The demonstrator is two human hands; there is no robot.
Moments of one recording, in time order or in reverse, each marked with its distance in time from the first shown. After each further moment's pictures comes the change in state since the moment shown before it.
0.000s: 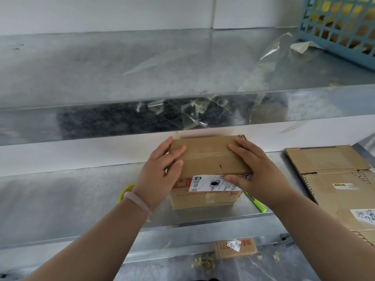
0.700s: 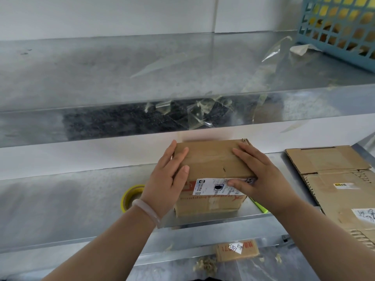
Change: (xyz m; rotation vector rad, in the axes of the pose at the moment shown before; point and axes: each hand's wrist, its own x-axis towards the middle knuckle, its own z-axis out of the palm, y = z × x) left_hand -0.013 0.003 0.007 0.037 -0.035 0.071; right_hand -0.011 0.002 0.004 0.008 0.041 -0.012
